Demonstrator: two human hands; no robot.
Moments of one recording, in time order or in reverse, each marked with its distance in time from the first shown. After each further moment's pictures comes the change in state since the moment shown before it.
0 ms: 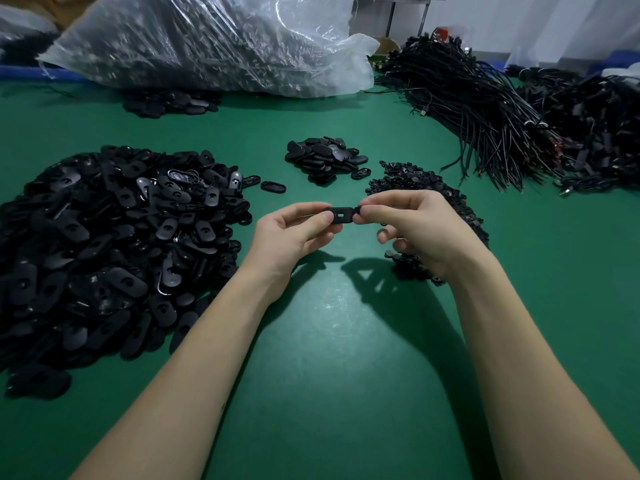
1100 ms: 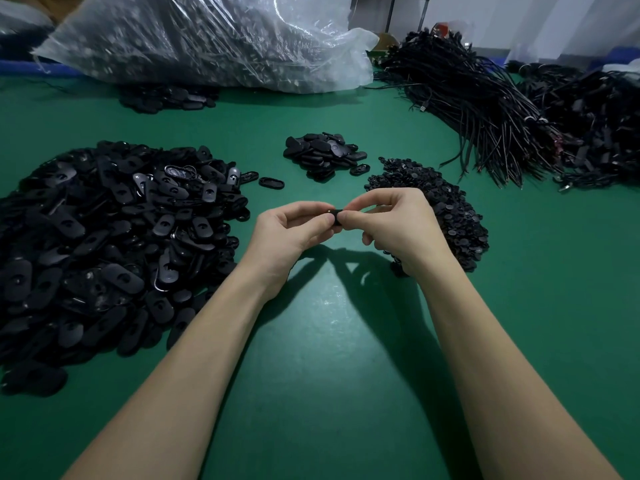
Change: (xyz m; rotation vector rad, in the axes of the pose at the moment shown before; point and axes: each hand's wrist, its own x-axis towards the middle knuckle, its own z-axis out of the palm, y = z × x) left_hand 0.001 -0.005 -0.003 0.082 -0.074 0.066; right_hand 0.003 0.005 0.030 -0.213 0.193 -0.051
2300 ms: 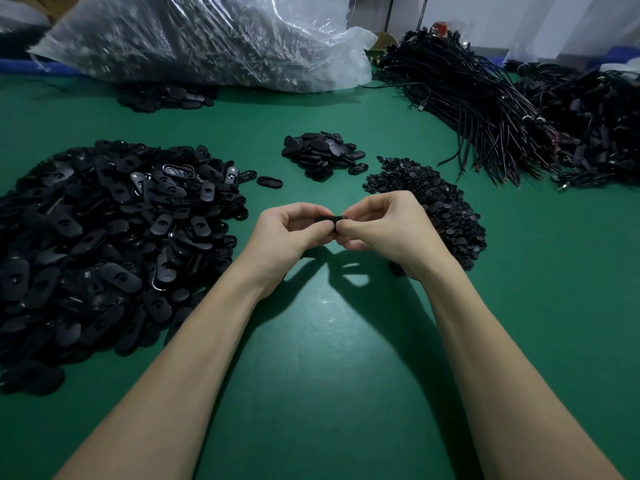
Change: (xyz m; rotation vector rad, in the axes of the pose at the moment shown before) left_hand 0.003 -0.004 -0.005 0.123 -0.051 0.010; right_hand -0.005 0.000 -0.001 0.122 -0.122 0.051
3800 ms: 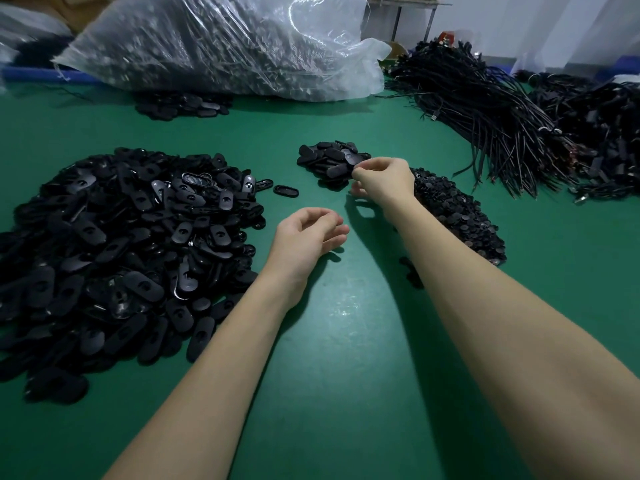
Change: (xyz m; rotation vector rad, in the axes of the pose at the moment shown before) left_hand 0.011 -0.001 0.007 -0.153 0.206 -0.104; right_hand 0.133 0.000 0.024 0.031 0.287 0.013
